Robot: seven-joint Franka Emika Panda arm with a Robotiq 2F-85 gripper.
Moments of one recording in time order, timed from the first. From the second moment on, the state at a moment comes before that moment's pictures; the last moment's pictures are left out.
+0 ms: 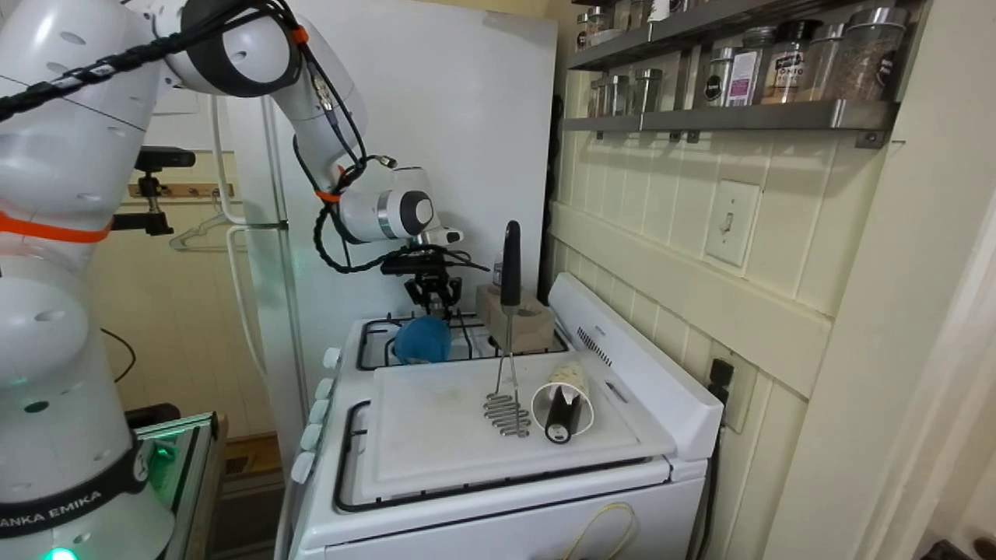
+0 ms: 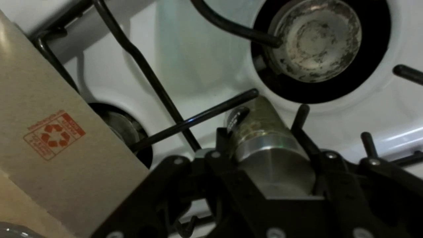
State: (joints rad) arm 0.39 0.43 0.20 -2.02 -0.43 2.55 0.06
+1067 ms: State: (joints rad) arm 0.43 0.26 0.22 -2.00 -0.38 2.50 0.19
